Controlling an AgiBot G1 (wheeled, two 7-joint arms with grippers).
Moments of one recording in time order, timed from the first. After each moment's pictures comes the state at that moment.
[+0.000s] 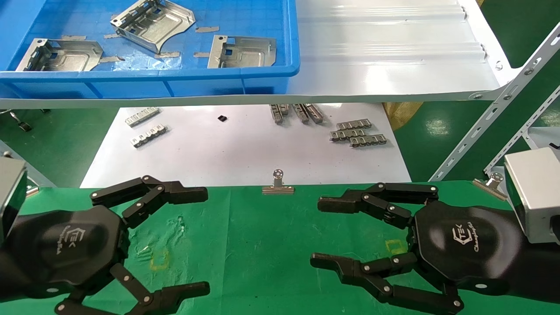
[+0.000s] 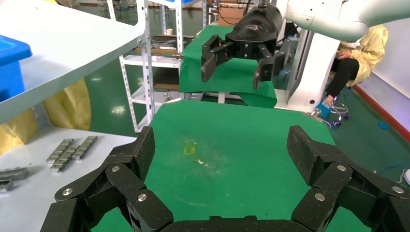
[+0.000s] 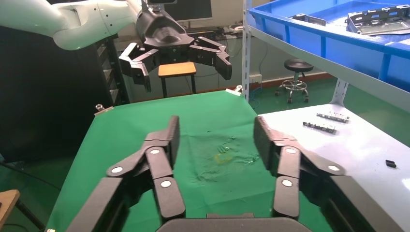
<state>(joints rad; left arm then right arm) -1.08 0.61 0.28 -1.28 0.73 1.50 -0.19 1.09 -0.58 -0.36 1.26 -0.67 -1.46 0.14</state>
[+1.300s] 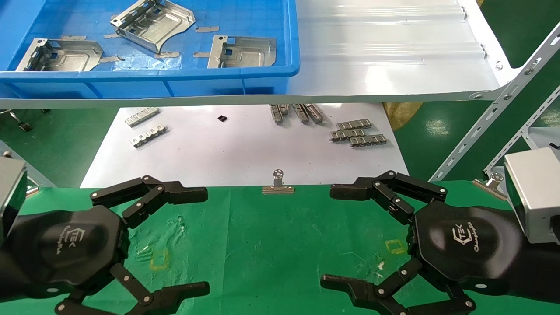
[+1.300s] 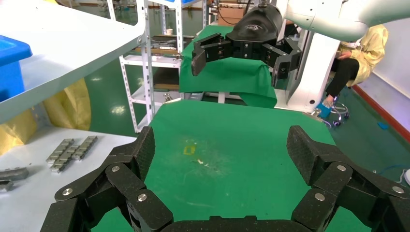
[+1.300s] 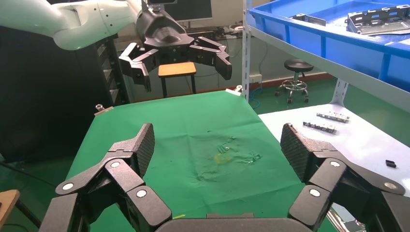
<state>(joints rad) -1.08 0.61 0.28 -1.28 0.73 1.50 -0.19 1.09 -0.58 -0.36 1.26 -0.67 -1.46 0.14</state>
